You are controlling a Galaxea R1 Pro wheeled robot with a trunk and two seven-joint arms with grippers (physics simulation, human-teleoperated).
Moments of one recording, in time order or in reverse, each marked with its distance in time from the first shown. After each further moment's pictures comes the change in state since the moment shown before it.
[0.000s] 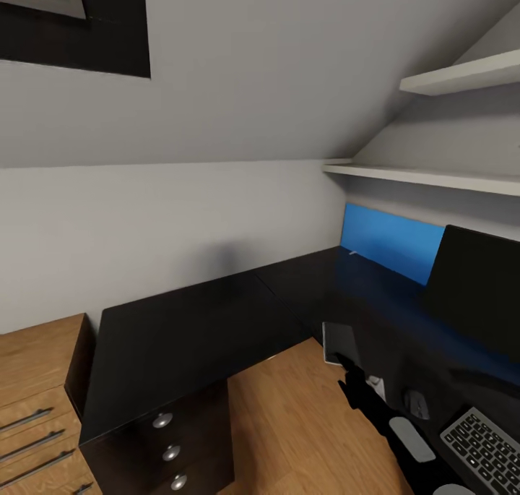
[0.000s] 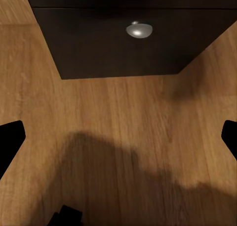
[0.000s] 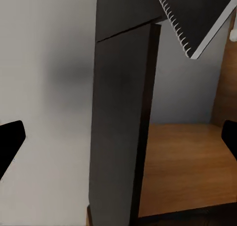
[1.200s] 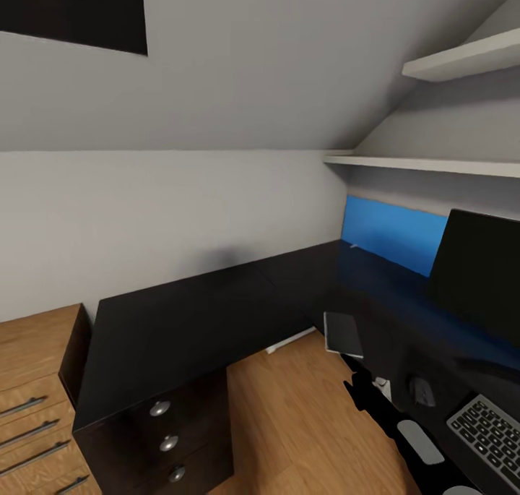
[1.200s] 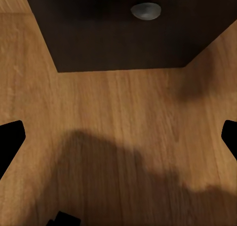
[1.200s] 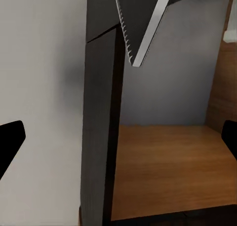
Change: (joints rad) left arm 0.000 -0.002 0.000 0.000 -0.001 0.000 0.000; right arm 0.000 -0.033 -0.002 0.025 -0.002 0.024 0.052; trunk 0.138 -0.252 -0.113
